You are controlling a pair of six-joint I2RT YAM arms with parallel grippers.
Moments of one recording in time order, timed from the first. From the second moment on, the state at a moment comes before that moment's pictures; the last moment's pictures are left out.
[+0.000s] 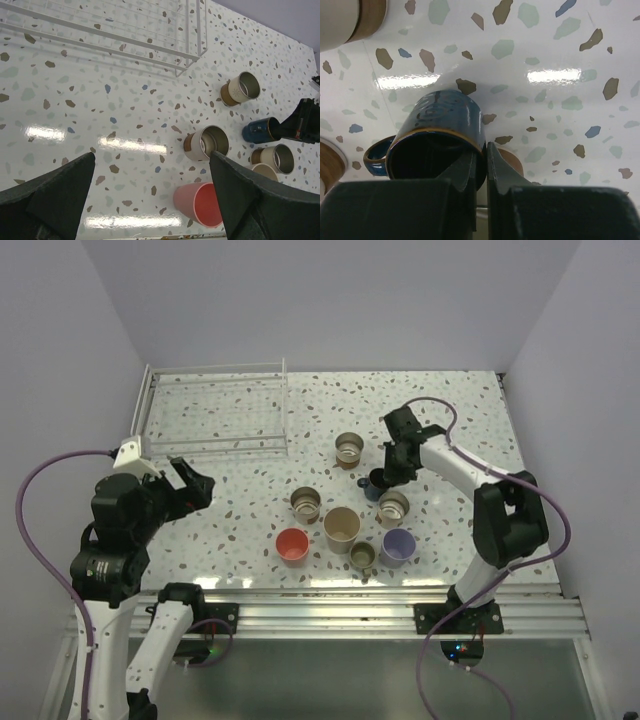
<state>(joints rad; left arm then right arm) -0.06 0.57 1.05 -0.91 0.06 -0.44 0.37 1.71 1.23 -0.71 0.08 0.46</state>
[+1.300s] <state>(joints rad) -0.06 0.80 0.99 0.22 0.72 -0.79 0.40 1.35 1.31 0.29 -0.61 1.83</state>
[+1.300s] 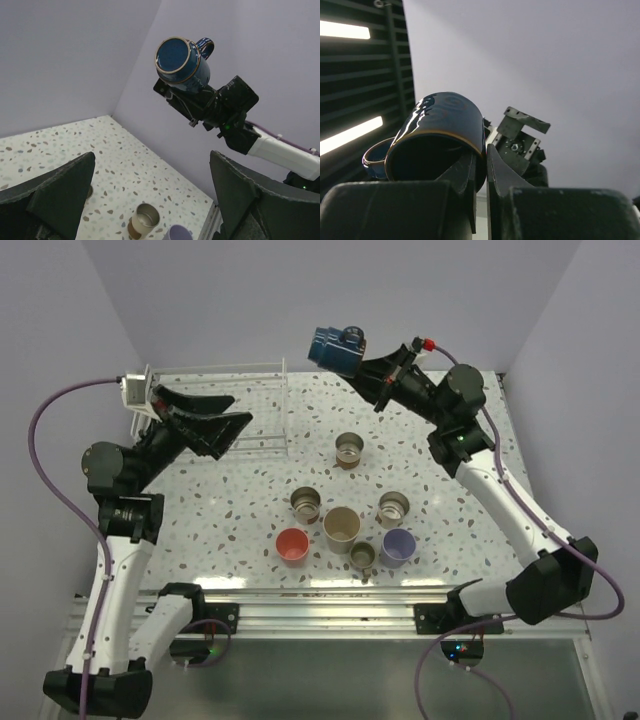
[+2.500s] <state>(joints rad) -0.09 1.51 1.29 1.27 0.68 -1.31 0.70 1.95 1.84 0.61 -0.44 1.98</state>
